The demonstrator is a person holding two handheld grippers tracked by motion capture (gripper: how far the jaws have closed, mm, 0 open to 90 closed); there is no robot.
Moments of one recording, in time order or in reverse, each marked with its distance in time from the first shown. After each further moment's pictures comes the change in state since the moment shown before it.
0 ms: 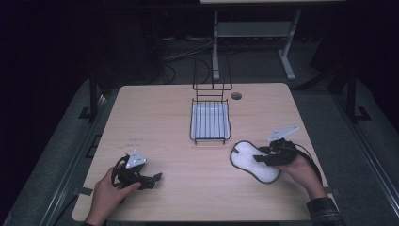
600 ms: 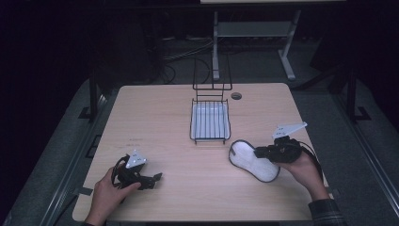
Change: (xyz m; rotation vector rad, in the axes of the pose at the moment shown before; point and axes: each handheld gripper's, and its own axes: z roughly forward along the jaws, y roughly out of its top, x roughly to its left) left arm 0.000 0.000 0.000 0.000 0.000 0.000; right arm 0.006 0.011 -0.021 -0.093 0.097 0.014
